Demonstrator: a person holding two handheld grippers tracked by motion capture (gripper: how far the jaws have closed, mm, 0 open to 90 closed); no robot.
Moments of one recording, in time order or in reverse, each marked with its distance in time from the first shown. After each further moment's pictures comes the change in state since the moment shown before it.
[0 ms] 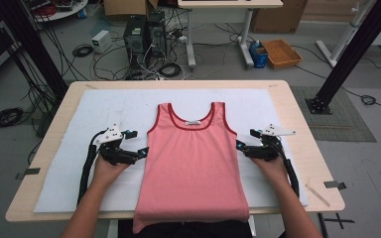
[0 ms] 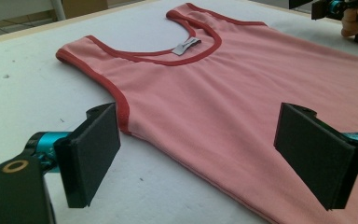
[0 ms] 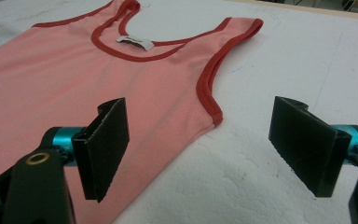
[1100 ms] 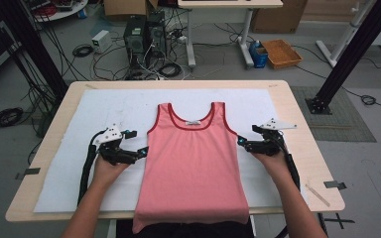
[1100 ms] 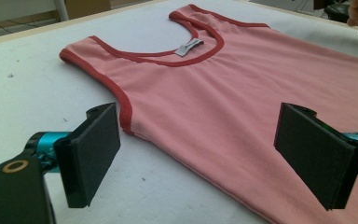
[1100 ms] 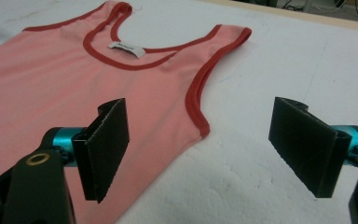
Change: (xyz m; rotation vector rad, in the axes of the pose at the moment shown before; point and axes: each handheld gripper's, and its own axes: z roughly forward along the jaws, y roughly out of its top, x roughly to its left) left arm 0.000 0.000 -0.001 -0.001 0.010 -0.002; right arm -0.004 0.020 -0.003 0.028 -0.028 -0.006
